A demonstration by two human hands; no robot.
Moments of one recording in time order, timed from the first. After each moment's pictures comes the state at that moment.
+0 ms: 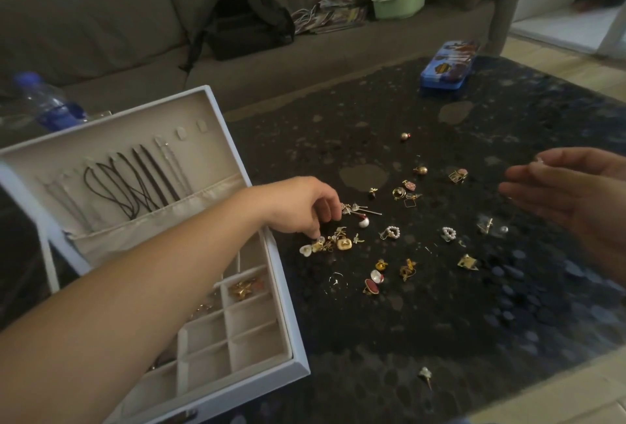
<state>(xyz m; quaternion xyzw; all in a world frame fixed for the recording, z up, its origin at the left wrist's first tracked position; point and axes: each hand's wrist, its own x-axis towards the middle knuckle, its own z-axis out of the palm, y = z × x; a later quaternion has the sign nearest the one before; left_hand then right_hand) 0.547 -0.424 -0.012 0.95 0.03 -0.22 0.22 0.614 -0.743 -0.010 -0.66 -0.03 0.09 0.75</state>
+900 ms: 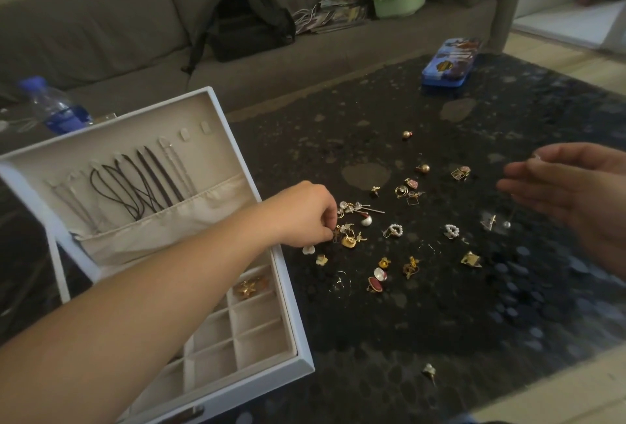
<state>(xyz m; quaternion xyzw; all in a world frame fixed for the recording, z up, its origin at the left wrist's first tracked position) 0.534 -0.441 -0.019 0.99 0.02 -0.14 0.10 0.617 -0.741 -0.014 -0.67 -0.04 0.09 0.73</state>
